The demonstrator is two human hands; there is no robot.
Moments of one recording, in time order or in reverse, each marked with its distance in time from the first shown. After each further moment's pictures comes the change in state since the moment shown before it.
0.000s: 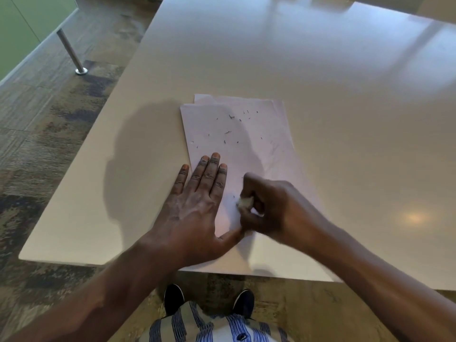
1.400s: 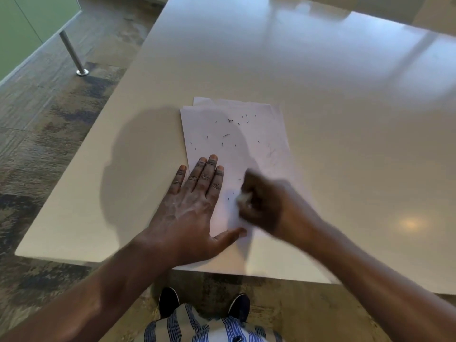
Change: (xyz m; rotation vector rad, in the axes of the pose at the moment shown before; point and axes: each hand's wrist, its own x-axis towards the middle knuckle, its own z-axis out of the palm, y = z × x) left_hand 0.001 0.000 0.001 0.033 -0.011 -0.001; right_hand 0.004 0.008 -0.003 -0.028 0.068 0.072
